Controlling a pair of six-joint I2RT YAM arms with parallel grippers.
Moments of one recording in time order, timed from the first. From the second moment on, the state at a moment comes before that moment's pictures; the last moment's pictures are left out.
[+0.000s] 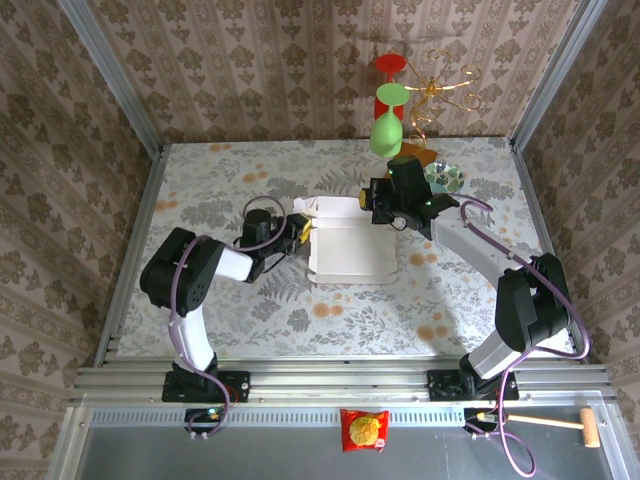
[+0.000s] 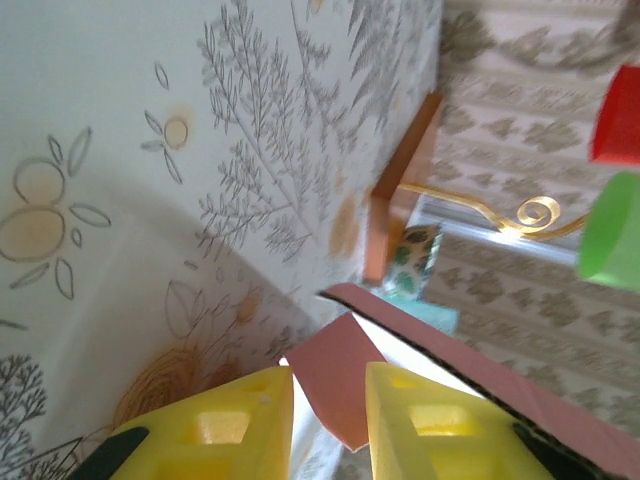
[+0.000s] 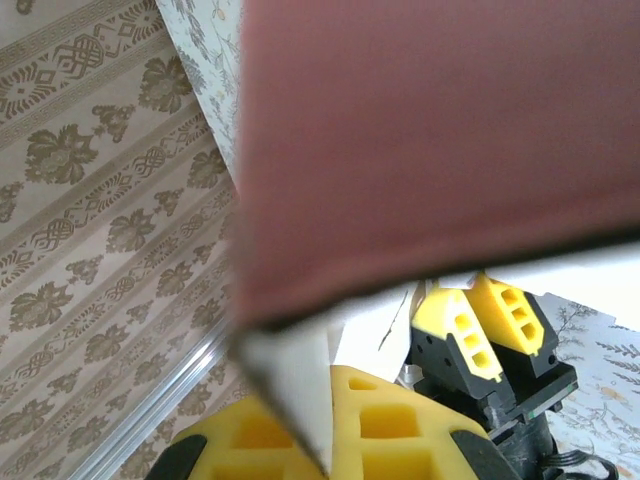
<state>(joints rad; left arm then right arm) -0.46 1.86 0.72 0.74 0.40 -1.52 0.40 1.59 1.20 -0.26 -0.19 2.00</state>
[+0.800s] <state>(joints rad) -0.55 1.80 0.94 0.13 0.38 -1.16 0.42 1.59 1.17 -0.27 -0.19 2.00</state>
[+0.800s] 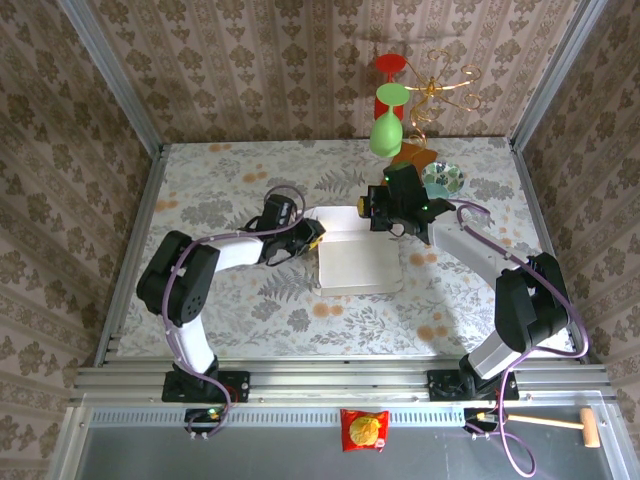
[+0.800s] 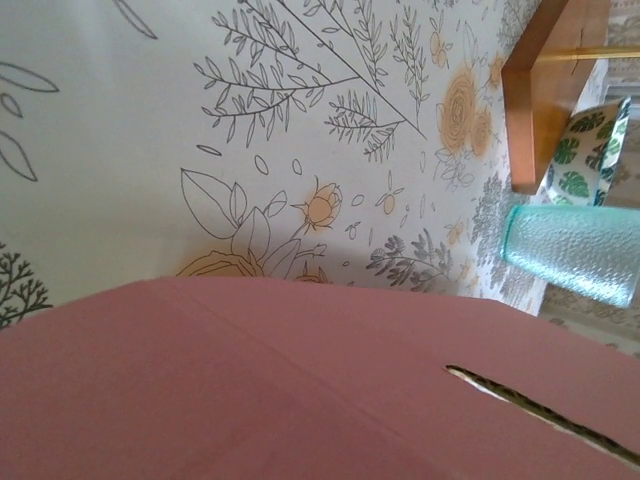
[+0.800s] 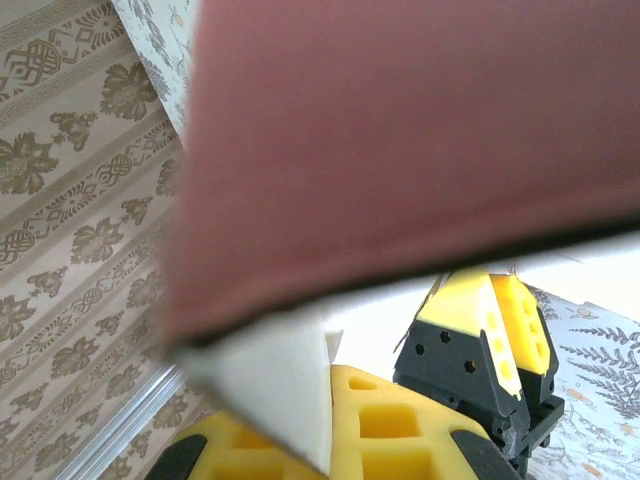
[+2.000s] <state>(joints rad) -0.27 1.68 1.16 -0.53 0.52 -0.23 0.38 1.80 1.33 -0.30 -0.30 1.78</state>
